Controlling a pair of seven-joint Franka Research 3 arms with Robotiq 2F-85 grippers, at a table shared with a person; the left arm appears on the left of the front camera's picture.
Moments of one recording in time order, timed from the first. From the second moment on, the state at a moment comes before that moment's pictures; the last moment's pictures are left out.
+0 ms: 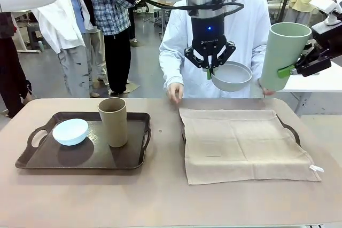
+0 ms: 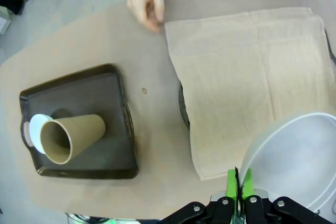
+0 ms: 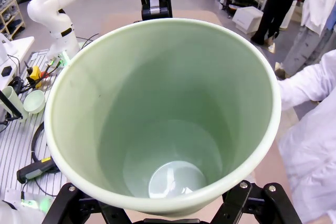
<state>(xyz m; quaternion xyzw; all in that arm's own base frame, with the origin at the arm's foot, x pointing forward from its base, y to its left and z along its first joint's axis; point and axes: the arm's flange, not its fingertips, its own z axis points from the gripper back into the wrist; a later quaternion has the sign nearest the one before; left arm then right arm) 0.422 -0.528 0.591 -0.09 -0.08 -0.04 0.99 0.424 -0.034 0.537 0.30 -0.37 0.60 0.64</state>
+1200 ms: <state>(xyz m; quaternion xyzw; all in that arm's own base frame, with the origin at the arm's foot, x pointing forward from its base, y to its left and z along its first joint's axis) 0.444 -0.545 0.439 -0.09 -0.05 -0.04 0.99 0.447 -0.058 0.386 0.34 -0.35 0.61 0.63</state>
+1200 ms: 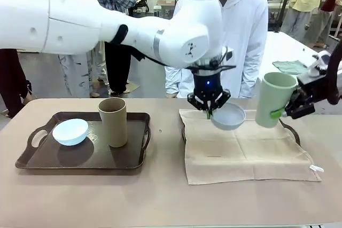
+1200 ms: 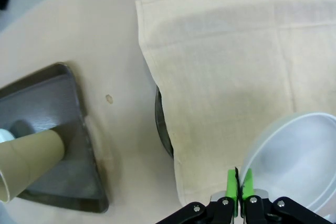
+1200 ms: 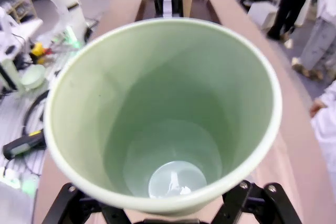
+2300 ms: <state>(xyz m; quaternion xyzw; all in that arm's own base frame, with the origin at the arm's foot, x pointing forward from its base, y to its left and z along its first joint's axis) 0.454 -0.544 0.397 -0.08 -0.04 -0.05 0.99 0.453 -0.062 0.329 0.36 -0.33 0.59 0.64</state>
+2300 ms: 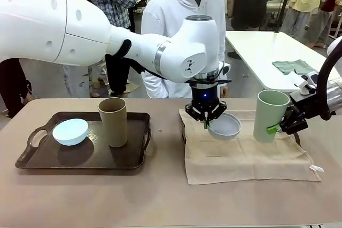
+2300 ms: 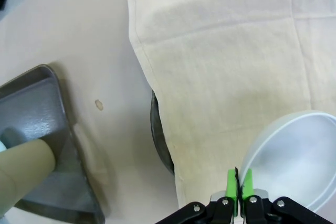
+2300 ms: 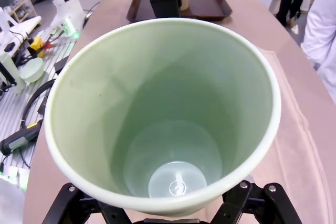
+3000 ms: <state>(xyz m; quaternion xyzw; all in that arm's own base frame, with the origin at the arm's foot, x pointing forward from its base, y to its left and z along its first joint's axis) 0.467 -0.551 0.360 -0.08 -0.07 -0.08 0.99 0.463 -0.066 0.293 0.39 -0.32 0.59 0.63</state>
